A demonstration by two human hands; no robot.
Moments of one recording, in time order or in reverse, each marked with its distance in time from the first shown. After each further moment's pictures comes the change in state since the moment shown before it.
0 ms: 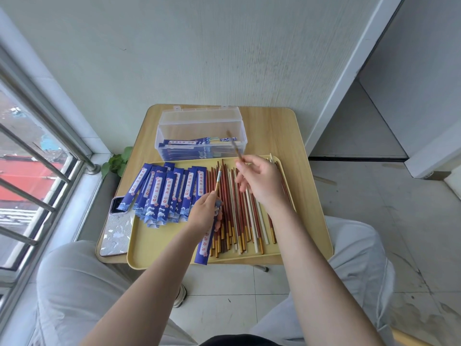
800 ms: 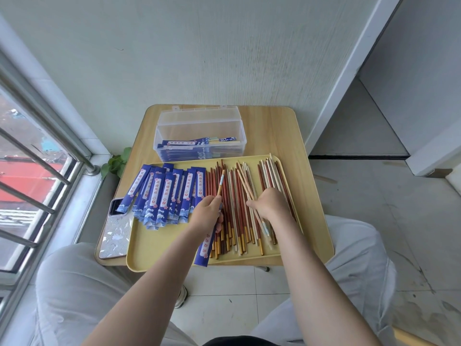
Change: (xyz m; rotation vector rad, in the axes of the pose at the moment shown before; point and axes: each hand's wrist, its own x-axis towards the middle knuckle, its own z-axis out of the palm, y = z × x) left_hand 0.002 0.001 0.005 0.088 -0.003 -0.024; right_hand 0.000 0.050 -0.010 -0.772 -0.054 0.557
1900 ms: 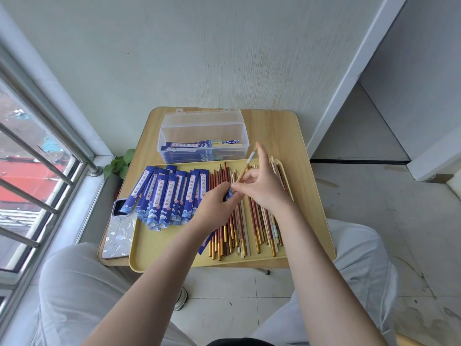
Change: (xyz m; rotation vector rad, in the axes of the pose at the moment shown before) left_hand -0.017 0.038 -0.001 0.317 -0.016 0.467; right_hand -0.029 -0.036 -0.034 0.476 -0.046 -0.527
